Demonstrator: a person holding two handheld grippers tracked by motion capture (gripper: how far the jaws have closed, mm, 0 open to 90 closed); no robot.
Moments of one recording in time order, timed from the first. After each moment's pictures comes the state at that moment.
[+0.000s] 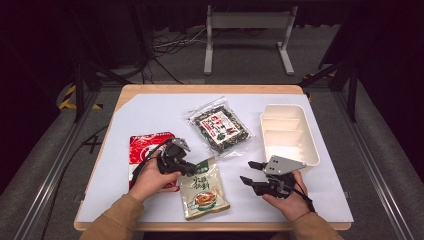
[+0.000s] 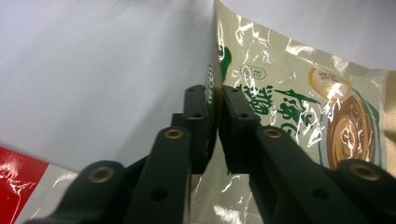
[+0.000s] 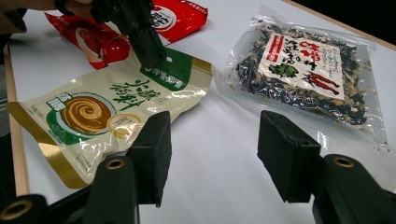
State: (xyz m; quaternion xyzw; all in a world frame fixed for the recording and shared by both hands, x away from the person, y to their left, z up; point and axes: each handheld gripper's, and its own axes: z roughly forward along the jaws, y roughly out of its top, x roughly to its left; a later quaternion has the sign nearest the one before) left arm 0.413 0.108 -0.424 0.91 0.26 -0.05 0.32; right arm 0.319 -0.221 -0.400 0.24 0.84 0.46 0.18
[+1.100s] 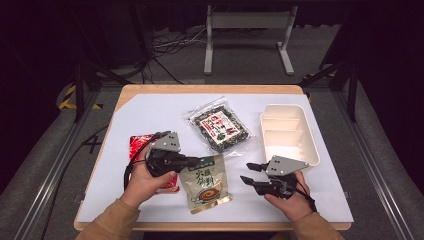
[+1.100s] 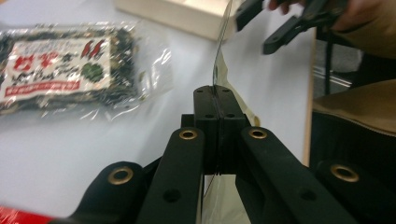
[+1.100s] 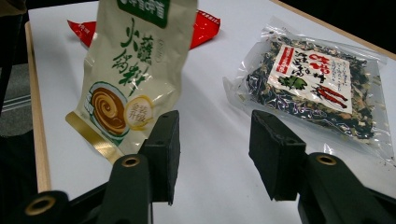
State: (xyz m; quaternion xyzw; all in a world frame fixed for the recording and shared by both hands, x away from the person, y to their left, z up) left arm 0.358 0.116 -0.342 0.88 0.15 0.02 0.45; right arm 0.315 -0.221 -0.391 0.22 0.84 0.47 0.17
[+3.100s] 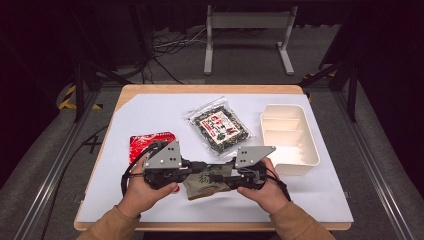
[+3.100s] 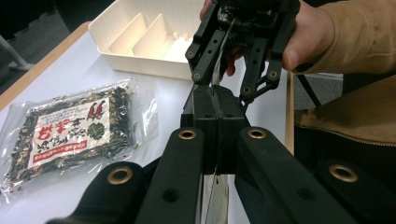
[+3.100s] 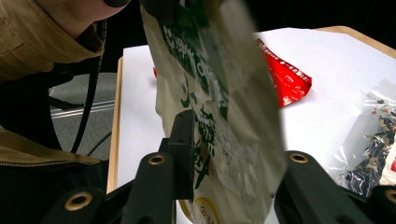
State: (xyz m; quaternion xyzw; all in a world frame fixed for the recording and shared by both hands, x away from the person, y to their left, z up) left arm 0.315 0.107 -0.306 0.87 0.08 0.10 0.48; right arm 0.336 -0.148 -0.365 0.11 0.85 0.51 0.07
